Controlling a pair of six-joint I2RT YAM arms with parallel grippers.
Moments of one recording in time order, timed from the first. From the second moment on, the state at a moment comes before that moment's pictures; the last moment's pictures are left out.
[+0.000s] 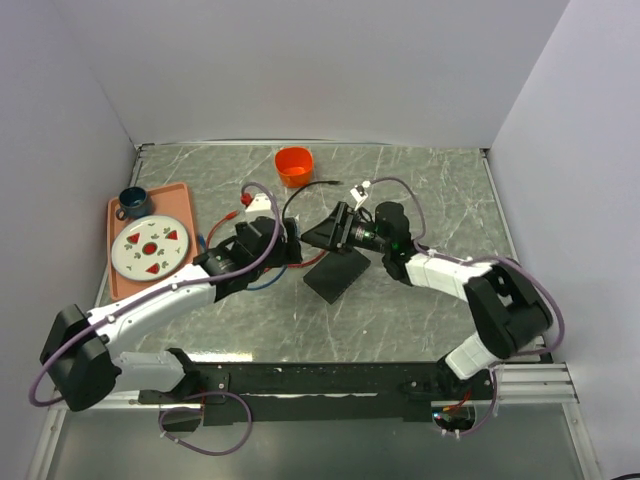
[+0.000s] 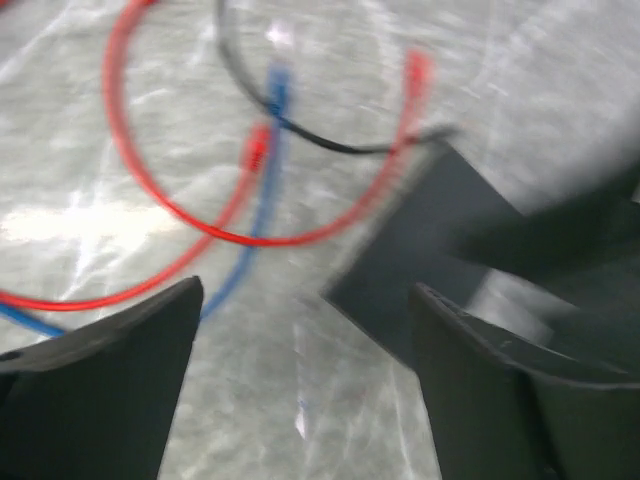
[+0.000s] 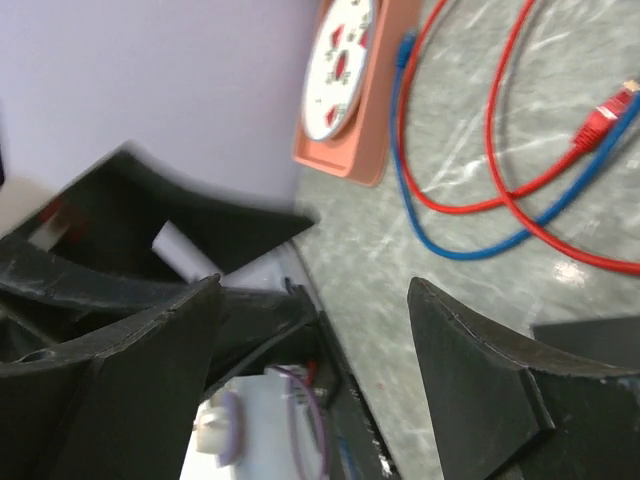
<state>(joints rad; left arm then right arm) -0.82 1.23 0.91 -0.32 -0.42 -0.67 0.53 1.55 0.74 0.63 -0.61 1.04</state>
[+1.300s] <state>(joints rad) -0.35 1.94 1.41 -0.28 -0.13 -0.46 0.49 1.07 0.70 -0.01 -0.39 0.62</state>
